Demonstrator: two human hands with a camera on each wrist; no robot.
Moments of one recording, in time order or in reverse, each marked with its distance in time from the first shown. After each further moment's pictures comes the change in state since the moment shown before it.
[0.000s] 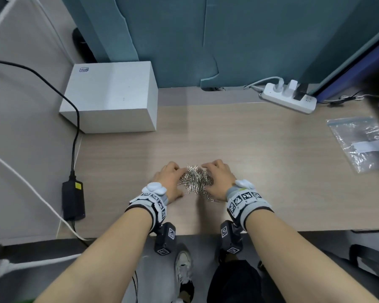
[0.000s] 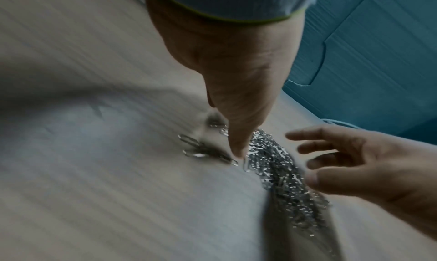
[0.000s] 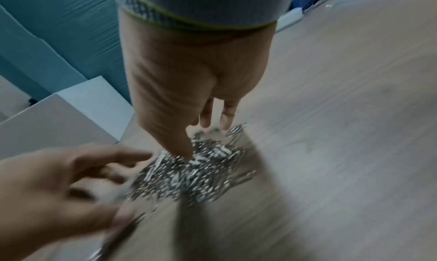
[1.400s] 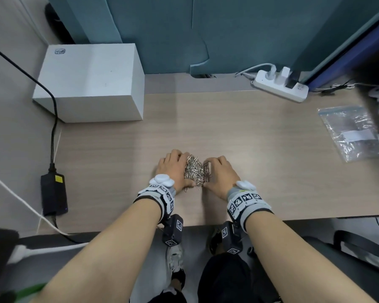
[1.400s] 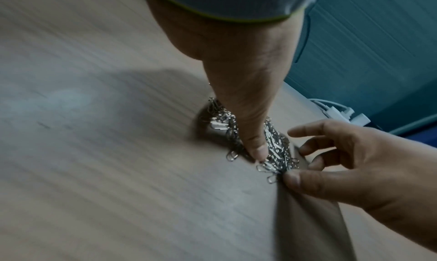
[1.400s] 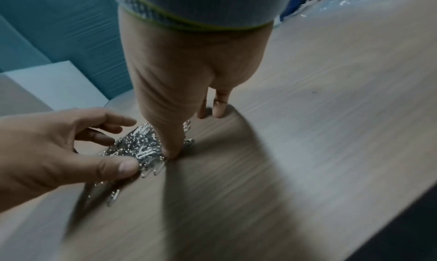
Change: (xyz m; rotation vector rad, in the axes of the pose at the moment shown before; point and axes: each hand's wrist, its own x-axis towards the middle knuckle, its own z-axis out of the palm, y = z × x) left_hand 0.012 0.059 0.008 0.094 0.089 0.012; right_hand -0.015 0.048 0.015 -0.019 0.109 0.010
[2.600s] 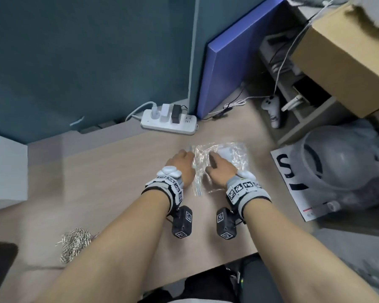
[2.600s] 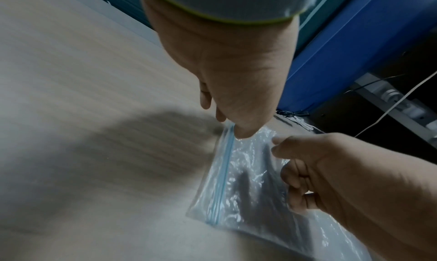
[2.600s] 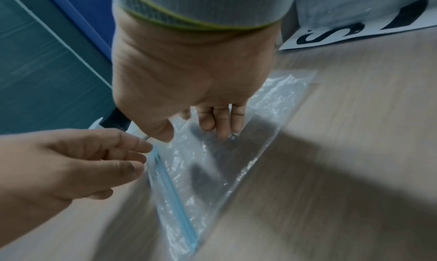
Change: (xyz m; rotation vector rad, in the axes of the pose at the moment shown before) left_hand 0.255 0.377 0.001 0.005 -0.271 0.133; right_hand 0.056 0.321 -0.243 0.328 -0.018 0.398
